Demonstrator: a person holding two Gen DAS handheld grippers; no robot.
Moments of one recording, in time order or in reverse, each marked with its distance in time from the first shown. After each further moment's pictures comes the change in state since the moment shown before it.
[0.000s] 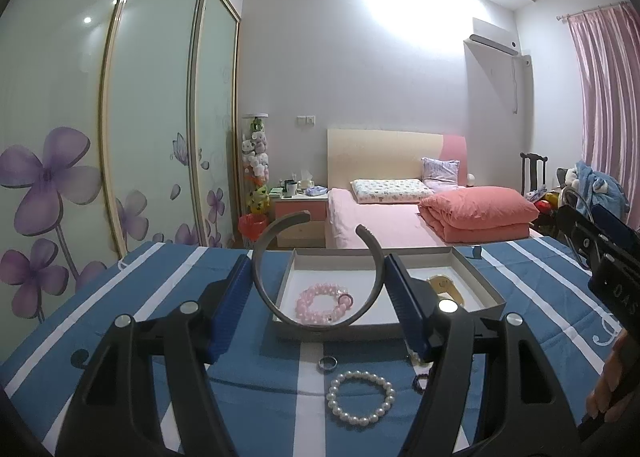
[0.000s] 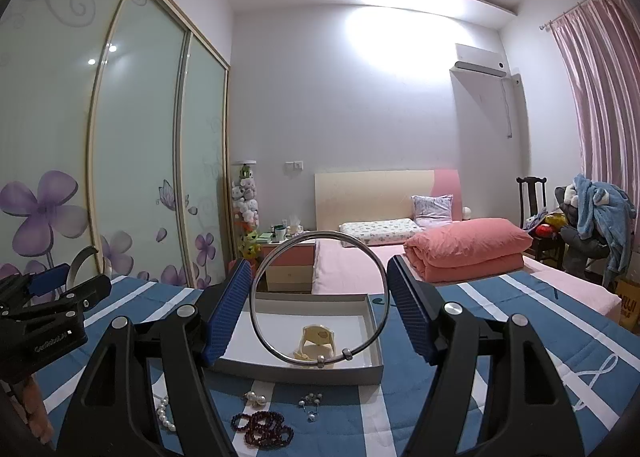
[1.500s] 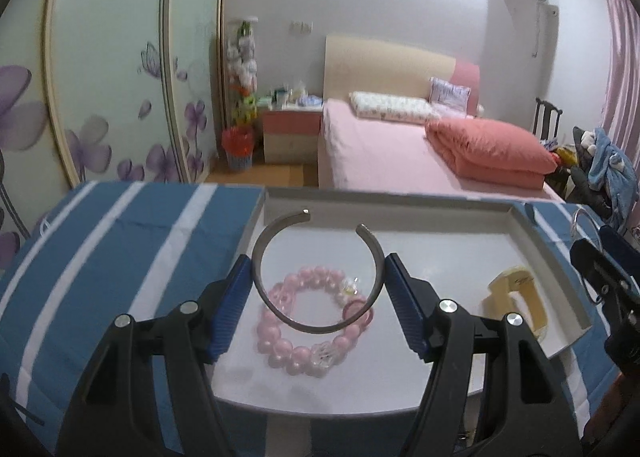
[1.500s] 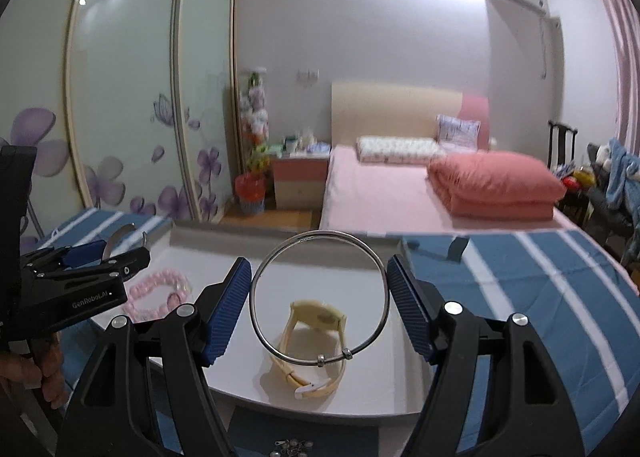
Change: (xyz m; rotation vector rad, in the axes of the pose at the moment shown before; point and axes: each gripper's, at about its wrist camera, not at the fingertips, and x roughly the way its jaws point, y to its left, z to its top) left arm 0.218 0.006 -0.020 -0.047 0.365 -0.038; right arm 0.148 -0.010 -0.040 -0.037 0.364 0.058
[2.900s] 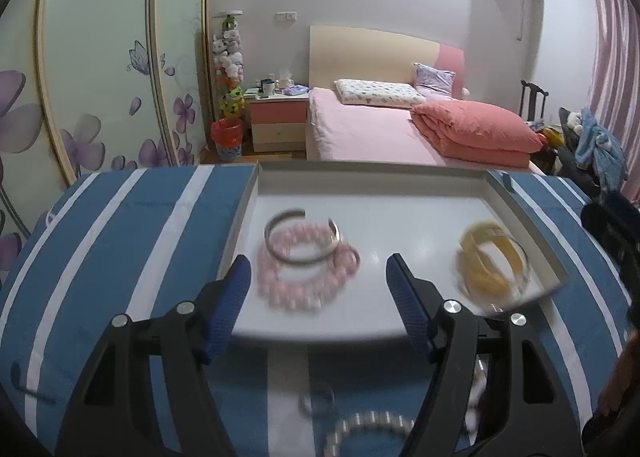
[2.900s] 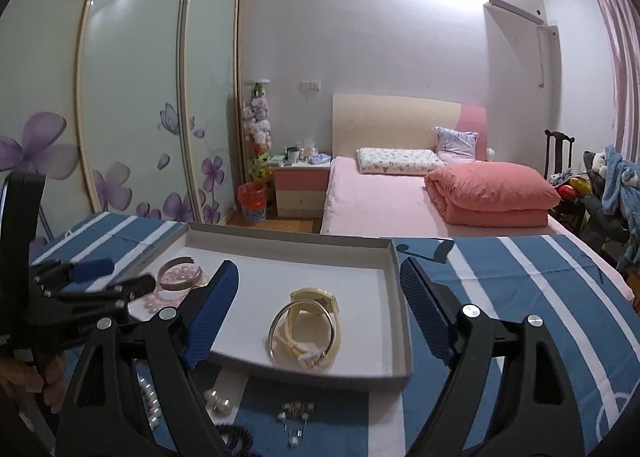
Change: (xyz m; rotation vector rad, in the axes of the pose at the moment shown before) left arm -0.047 -0.006 -0.029 0.050 0.034 -0.042; right arm -0.052 0.003 0.001 -0.009 -0.072 0.002
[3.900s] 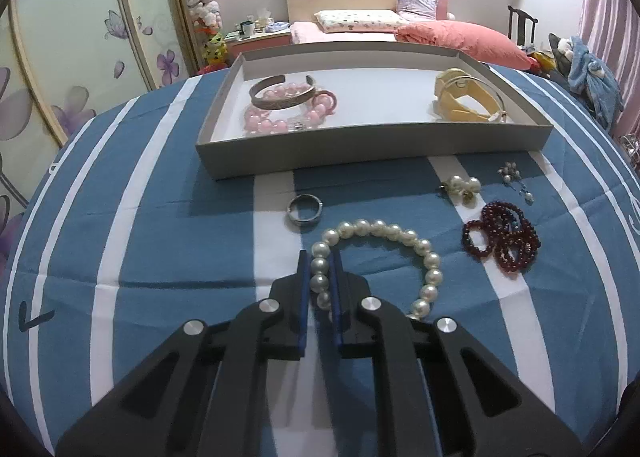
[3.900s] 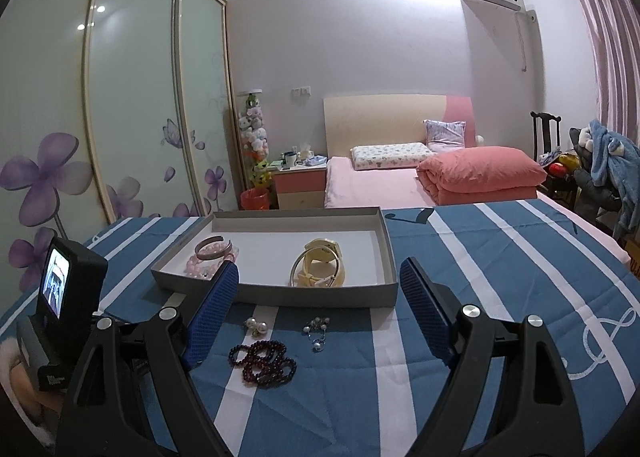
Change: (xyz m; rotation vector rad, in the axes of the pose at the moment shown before) left arm -0.021 -0.009 -0.082 0.111 0.245 0.009; right arm -0.071 -0.003 -0.040 0.079 -0.010 0.004
